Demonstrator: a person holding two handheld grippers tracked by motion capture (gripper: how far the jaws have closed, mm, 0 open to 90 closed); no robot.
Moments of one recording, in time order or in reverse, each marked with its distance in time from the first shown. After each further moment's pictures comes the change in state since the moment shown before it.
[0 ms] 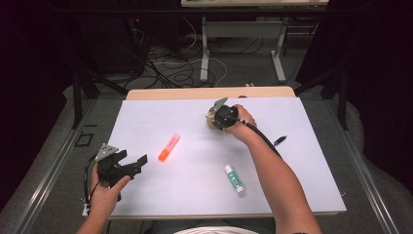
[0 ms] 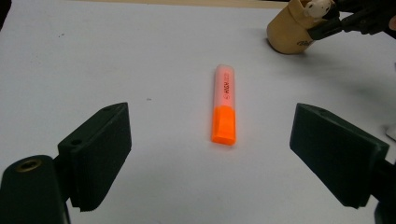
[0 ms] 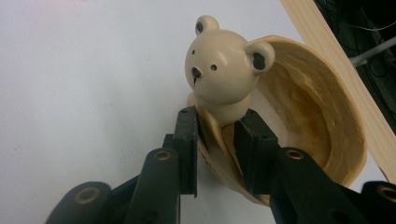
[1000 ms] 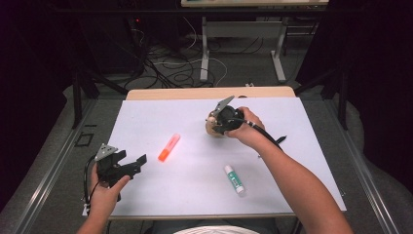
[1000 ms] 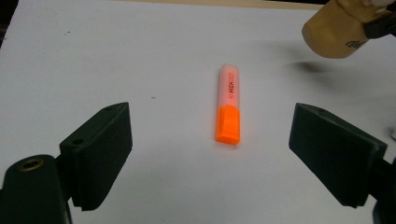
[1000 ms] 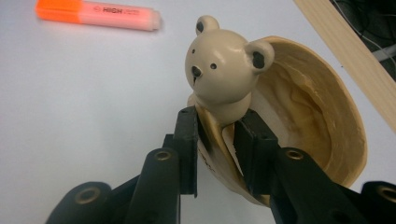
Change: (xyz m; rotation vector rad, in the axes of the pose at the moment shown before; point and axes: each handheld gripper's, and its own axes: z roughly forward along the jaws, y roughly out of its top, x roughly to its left) left arm 0.001 -0.001 0.000 0.002 0.016 -0.013; right arm 0.025 0.010 -0.056 -0.020 0.103 0.102
